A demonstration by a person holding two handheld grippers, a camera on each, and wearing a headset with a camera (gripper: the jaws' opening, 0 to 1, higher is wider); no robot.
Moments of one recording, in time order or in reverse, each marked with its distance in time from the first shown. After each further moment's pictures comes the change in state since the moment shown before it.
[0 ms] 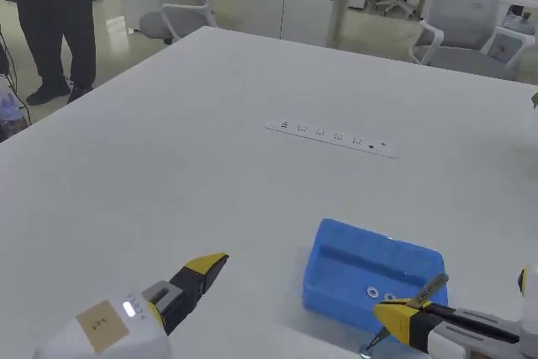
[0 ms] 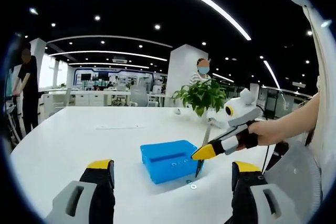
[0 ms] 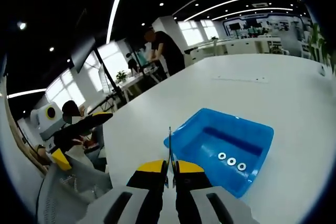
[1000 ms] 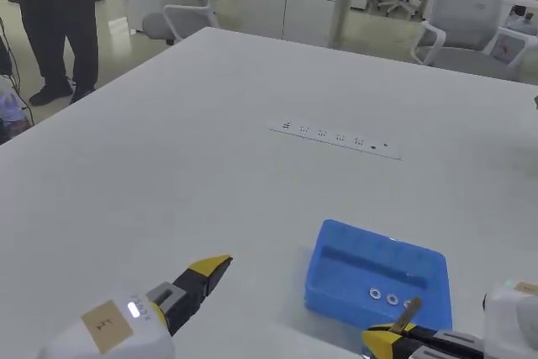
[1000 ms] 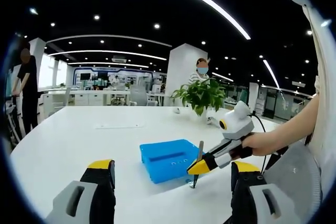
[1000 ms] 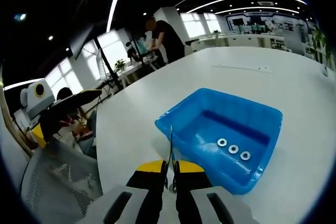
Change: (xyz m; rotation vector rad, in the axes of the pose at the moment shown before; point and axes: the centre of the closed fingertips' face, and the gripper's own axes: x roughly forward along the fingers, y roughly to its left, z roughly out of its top) left arm 0.000 -0.001 0.000 0.002 0.004 -0.006; right arm 0.016 -0.015 -0.032 -0.041 0.070 -0.018
